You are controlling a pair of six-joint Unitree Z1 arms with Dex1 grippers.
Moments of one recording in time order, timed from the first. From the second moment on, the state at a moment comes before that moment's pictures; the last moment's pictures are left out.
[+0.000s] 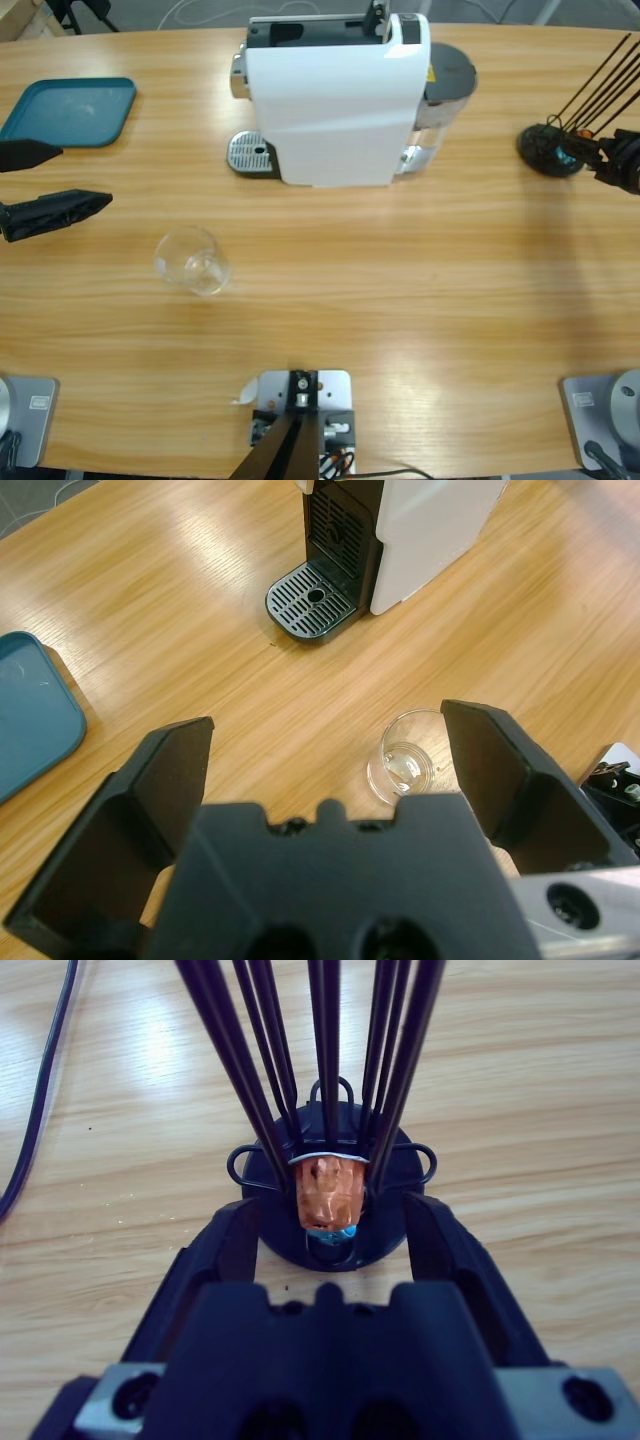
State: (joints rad) arm 0 -0.82 1.02 -0.62 0.21 0.01 -0.03; arm 1 0.08 1.56 -0.20 -0.76 -0.15 0.15
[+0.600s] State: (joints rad) arm 0 -0.82 1.04 -0.64 0.19 0.01 -0.03; arm 1 0.05 1.58 -0.20 -0.80 -0.15 0.14
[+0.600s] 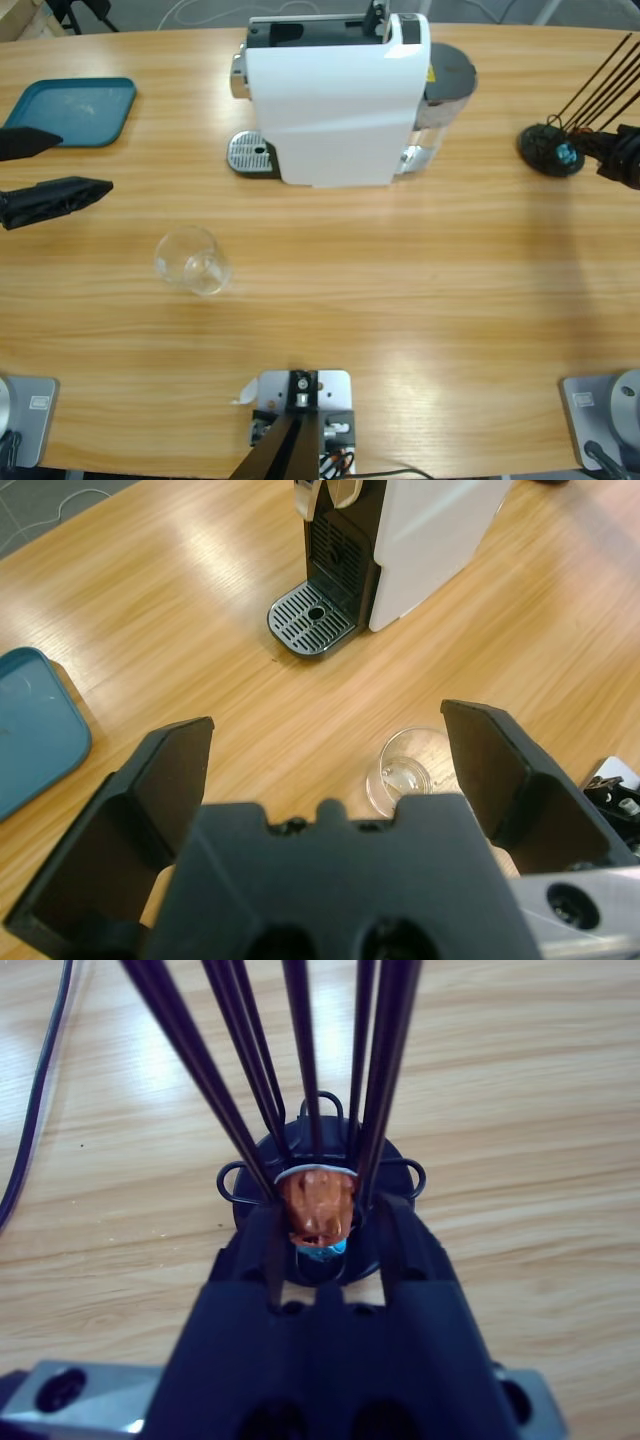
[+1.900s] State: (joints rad) arm 0 -0.82 1.04 -0.61 0.16 0.01 -0.06; arm 1 0.04 1.39 -0.32 -0.50 -0.13 0.11
